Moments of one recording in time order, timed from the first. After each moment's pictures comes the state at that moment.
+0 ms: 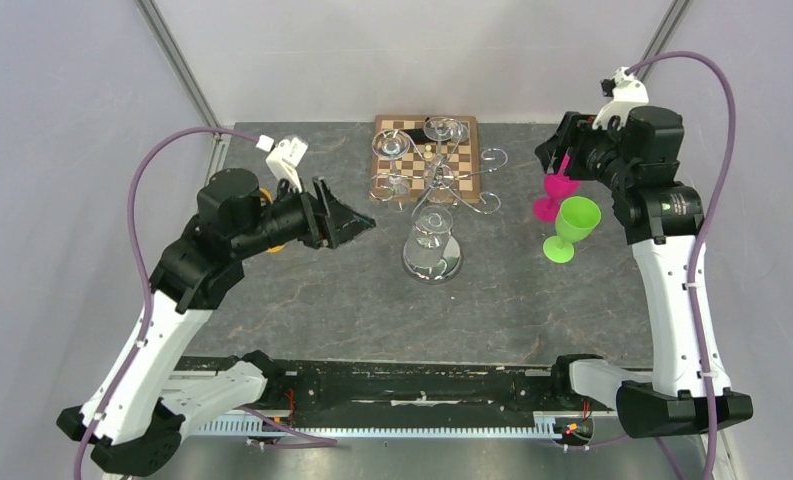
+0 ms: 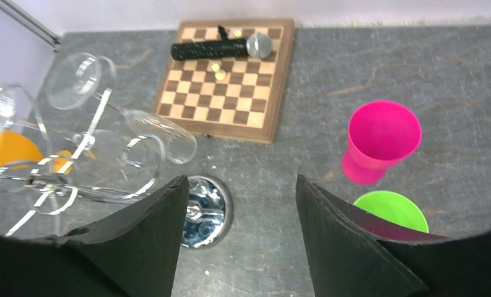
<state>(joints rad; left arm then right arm) -0.57 0.93 1.35 -0.70 0.36 -0.59 0.04 1.17 1.52 -0.71 -0.20 0.17</state>
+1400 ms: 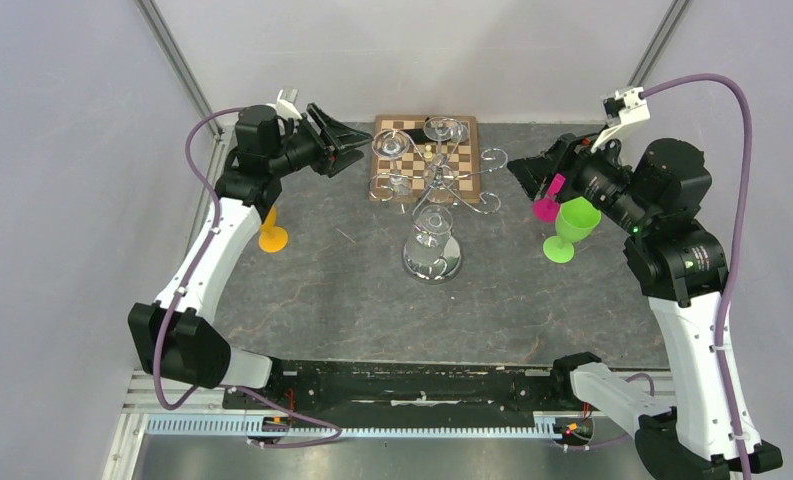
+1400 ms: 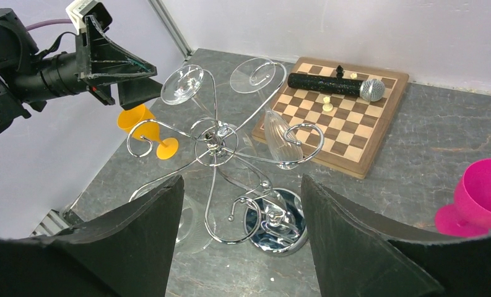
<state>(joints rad) -0.21 1.39 1.35 -0.21 0.59 -1.07 0.23 0.98 1.52 -0.64 -0.34 0.28</state>
